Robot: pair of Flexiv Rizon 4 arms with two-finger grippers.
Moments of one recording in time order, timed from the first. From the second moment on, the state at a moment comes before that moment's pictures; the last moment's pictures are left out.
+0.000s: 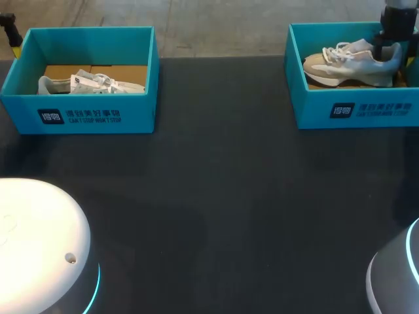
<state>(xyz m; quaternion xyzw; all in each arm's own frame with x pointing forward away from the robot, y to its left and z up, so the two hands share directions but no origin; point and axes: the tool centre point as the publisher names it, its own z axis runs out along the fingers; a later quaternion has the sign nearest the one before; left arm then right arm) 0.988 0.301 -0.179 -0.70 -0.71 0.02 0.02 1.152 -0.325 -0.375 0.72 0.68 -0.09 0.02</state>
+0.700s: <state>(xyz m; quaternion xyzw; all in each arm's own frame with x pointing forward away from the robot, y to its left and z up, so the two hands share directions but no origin) 0.988 0.301 -0.179 -0.70 -0.71 0.02 0.02 1.151 -0.325 -0.381 0.73 0.68 -0.07 0.01</state>
